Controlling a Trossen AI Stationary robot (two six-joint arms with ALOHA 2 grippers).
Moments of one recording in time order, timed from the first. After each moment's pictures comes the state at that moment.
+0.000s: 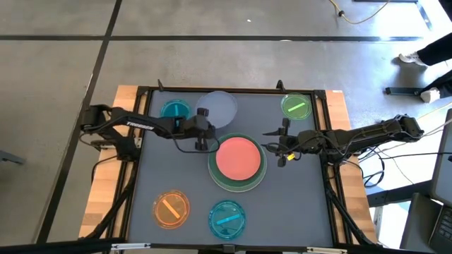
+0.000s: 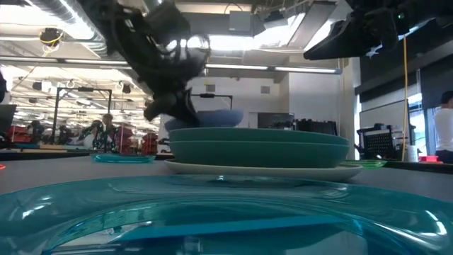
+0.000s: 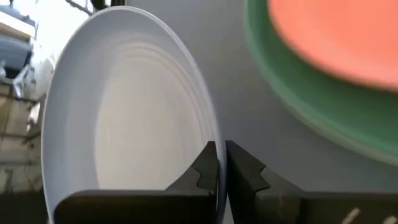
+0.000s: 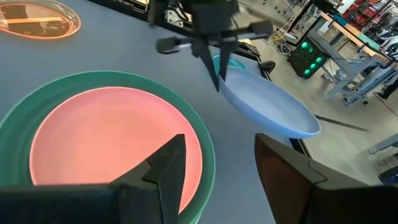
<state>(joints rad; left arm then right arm) 0.17 1.53 0.79 -0.02 -0.35 0.52 0.16 0.93 0.55 0.00 0.37 -0.30</state>
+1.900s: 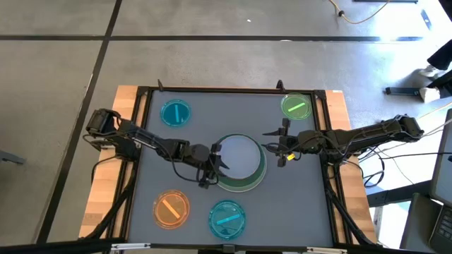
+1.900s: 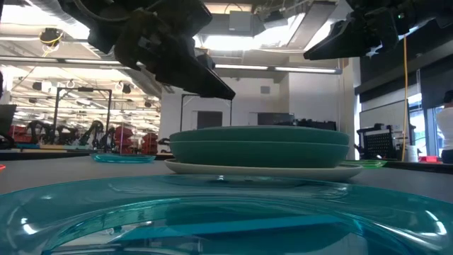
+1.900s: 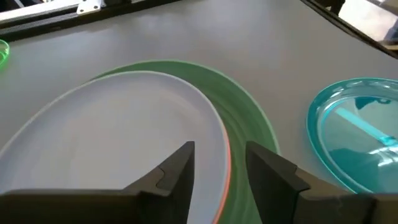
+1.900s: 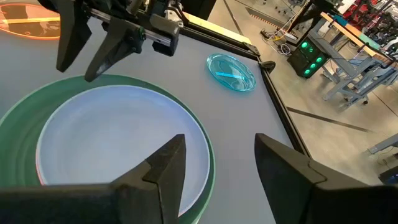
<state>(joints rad) -0.16 1.64 0.79 0.32 0.02 0.12 0.16 0.93 0.55 0.00 0.37 -0.30</state>
